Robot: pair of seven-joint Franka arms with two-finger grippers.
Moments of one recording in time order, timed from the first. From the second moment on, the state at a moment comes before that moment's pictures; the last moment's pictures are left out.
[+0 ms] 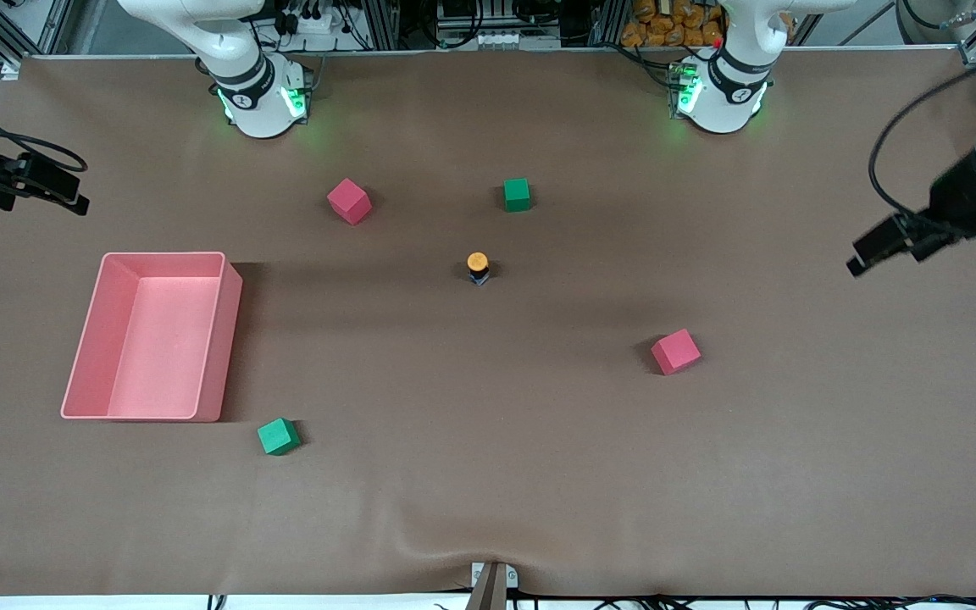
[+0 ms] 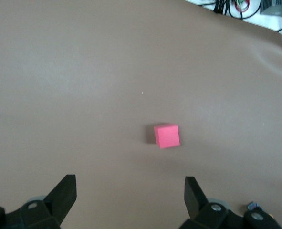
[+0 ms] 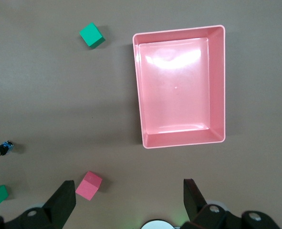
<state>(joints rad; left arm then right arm) -0.08 -0.08 0.02 -1.75 -0.08 1.80 -0.32 0.05 0.01 -0.05 -1.48 0.03 1.40 0.09</state>
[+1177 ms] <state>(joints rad) -0.05 -0.04 0.03 -1.55 -0.06 1.62 -0.18 0.05 0.01 -0.05 -1.48 0.03 1.38 0.10</state>
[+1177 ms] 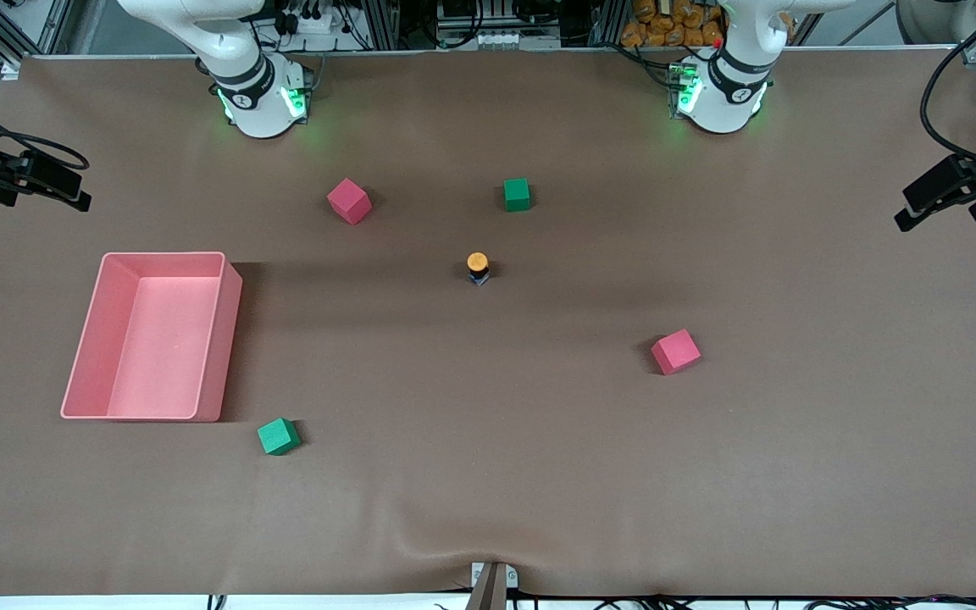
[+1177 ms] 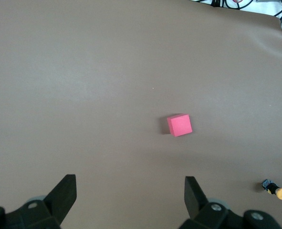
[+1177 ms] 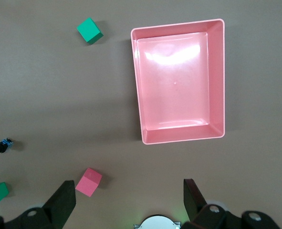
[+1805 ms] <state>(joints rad) -0.03 -0.04 0.03 -1.55 -0.06 1.60 -0.15 0.05 0.01 -0.05 -1.48 0.03 1.38 0.10</state>
